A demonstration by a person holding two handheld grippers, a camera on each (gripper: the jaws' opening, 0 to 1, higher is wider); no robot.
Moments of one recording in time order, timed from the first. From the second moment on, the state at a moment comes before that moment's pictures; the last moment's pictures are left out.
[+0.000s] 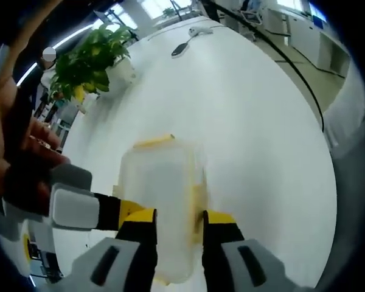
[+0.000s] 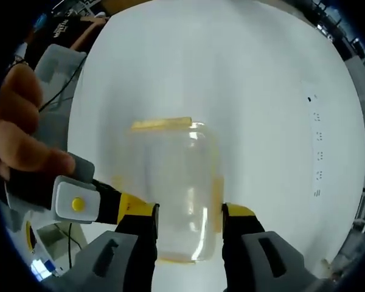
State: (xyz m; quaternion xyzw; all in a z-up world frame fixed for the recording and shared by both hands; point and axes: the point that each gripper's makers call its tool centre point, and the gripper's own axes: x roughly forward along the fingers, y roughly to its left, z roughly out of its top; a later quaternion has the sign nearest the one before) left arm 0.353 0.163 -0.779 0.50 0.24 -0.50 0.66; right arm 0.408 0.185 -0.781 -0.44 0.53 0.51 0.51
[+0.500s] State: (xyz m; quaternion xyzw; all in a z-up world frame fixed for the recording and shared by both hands) left arm 0.352 0.163 -0.779 0.50 0.24 -0.50 0.66; right arm 0.412 0.185 -0.781 -0.44 0.53 0.51 0.51
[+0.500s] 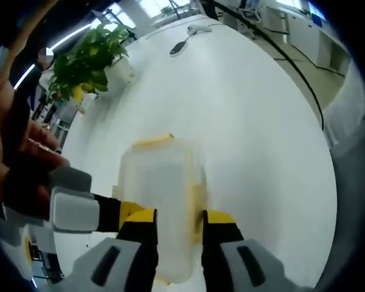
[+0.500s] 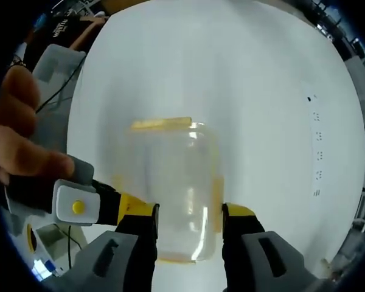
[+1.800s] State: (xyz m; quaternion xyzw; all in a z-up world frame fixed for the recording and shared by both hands) left arm 0.351 0.162 -0.780 0.52 0.21 -0.49 0.67; right arm 0.405 0.184 -0.781 -0.41 0.50 0.55 0.53
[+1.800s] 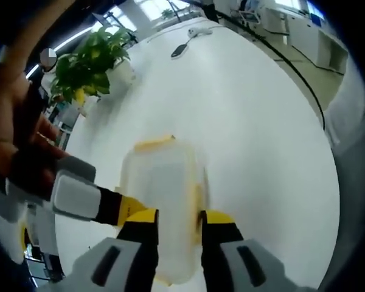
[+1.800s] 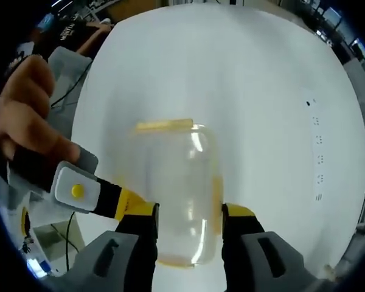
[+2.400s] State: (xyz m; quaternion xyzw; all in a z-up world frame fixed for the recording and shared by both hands) left arm 0.354 0.161 -0.781 0.53 0.20 -0.49 0.66; right arm 0.403 0.188 -0.782 -0.39 0.50 0.58 0.51
